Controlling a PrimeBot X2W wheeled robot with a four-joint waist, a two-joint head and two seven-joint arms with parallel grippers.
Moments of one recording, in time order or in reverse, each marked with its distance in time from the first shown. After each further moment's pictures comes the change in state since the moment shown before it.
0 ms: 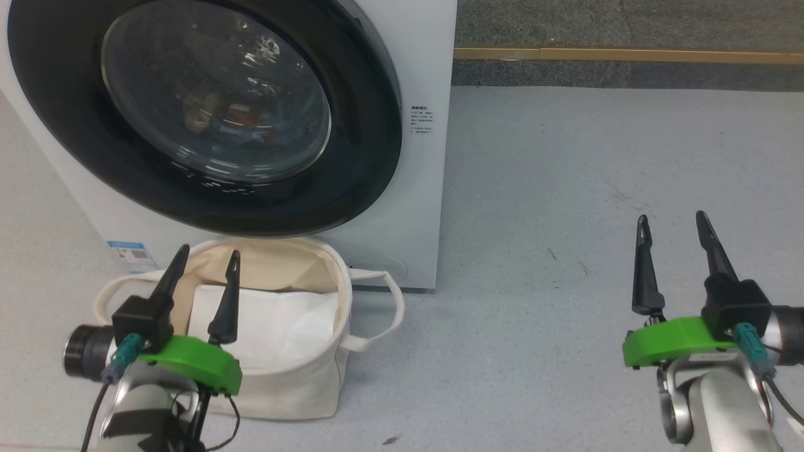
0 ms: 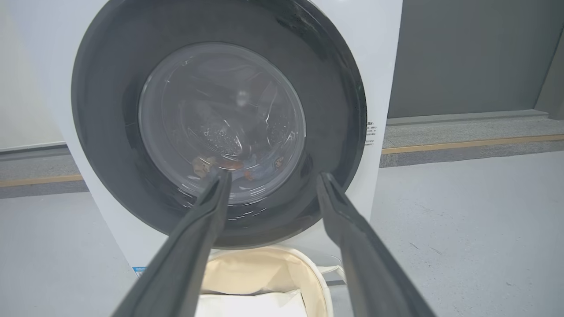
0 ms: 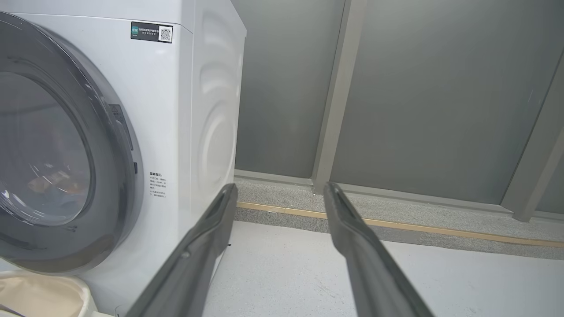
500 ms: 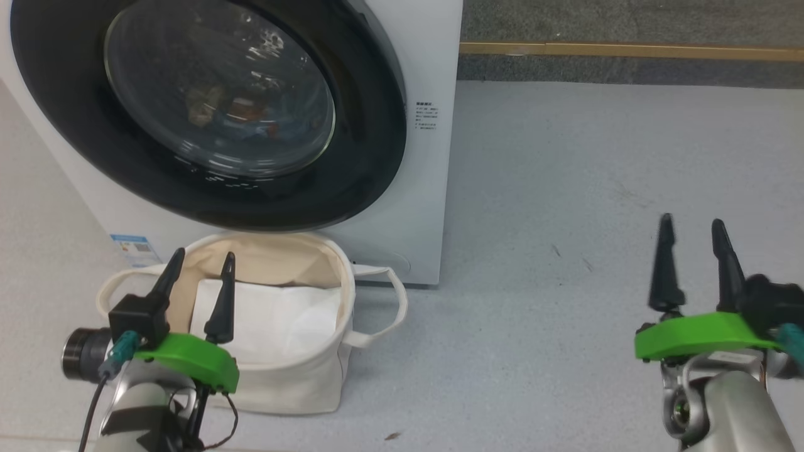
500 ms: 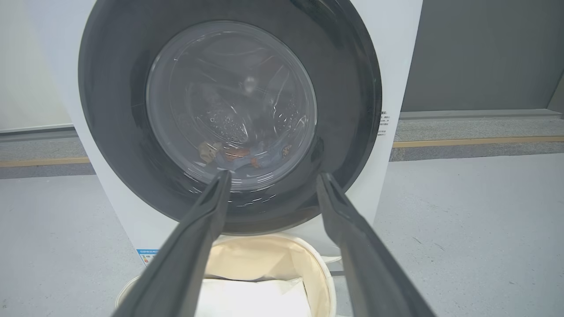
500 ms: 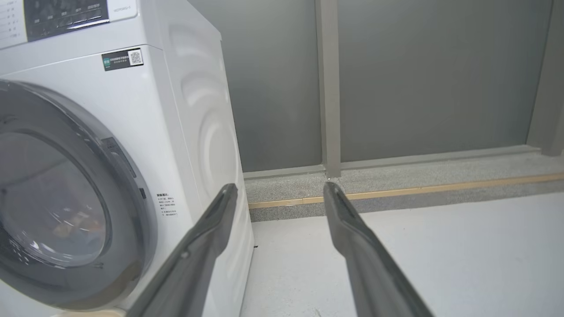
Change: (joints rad) left arm -0.019 -0.010 0.021 0.061 -0.008 -0.001 0.000; right arm 0.000 0.000 -0.015 0.013 0.194 0.000 0.000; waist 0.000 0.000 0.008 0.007
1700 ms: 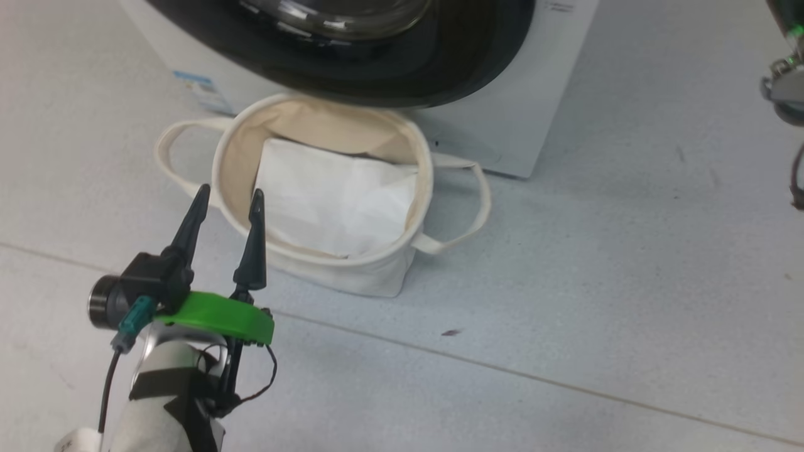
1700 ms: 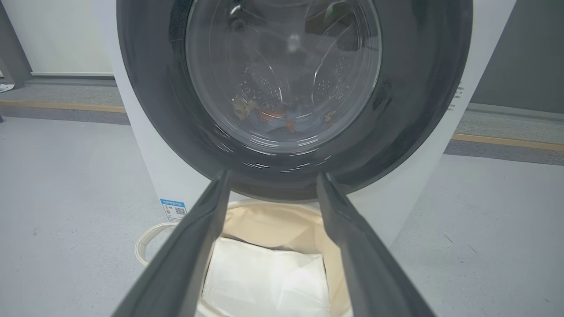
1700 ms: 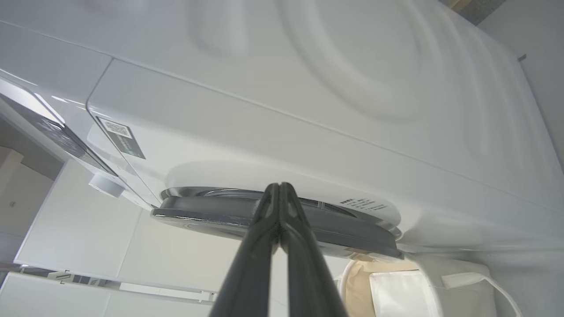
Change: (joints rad) left arm -0.048 -0.108 0.029 -0.159 0.012 -0.008 0.000; right arm -0.812 -0.312 0.093 0.378 1.350 0.000 0.729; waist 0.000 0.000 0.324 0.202
